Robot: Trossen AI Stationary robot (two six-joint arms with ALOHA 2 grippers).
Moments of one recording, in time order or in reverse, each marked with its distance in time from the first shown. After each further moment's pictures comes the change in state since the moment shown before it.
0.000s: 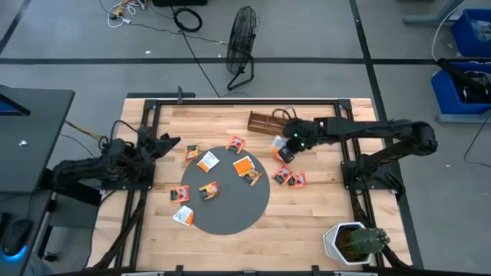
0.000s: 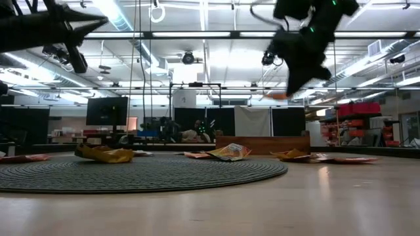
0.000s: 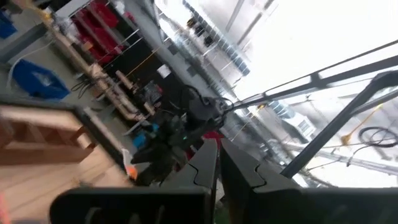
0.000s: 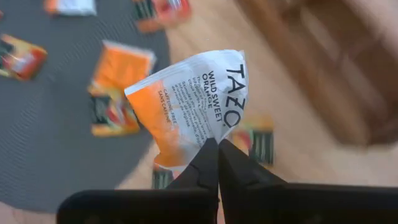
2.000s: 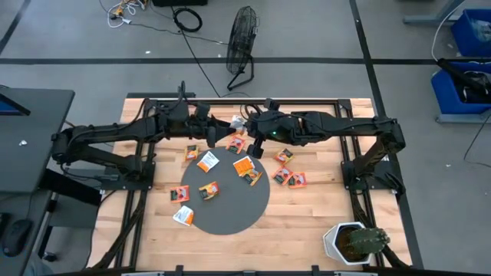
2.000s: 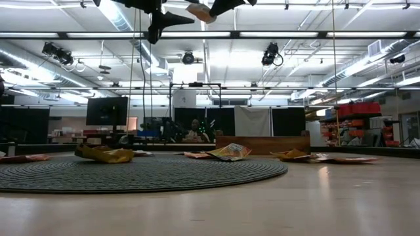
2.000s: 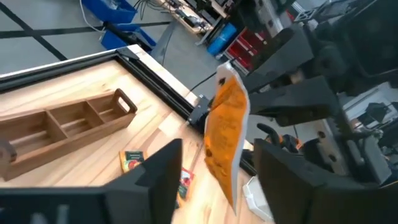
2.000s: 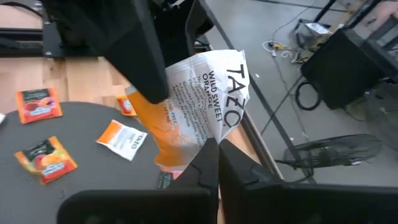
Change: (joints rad) left arm 0.099 1.148 0.886 -0.295 0.204 0.211; right arm 0.201 0.345 0.709 0.039 0.363 -0.573
